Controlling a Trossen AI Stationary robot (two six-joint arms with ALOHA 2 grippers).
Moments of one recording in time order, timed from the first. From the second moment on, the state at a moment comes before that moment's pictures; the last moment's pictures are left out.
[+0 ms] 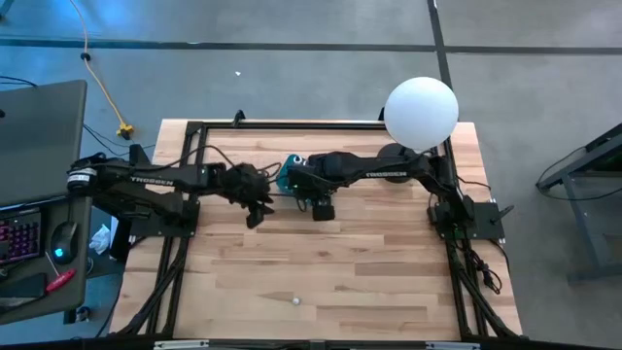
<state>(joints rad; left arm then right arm) 0.13 1.13 0.66 -0.33 0.14 -0.24 -0.06 2.12 1.96 -1.15 0.19 -0.16</state>
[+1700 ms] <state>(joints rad) -0.61 1.82 1.25 -0.33 -0.12 -0.51 0.32 1.71 0.91 -0.19 0.20 0.34</state>
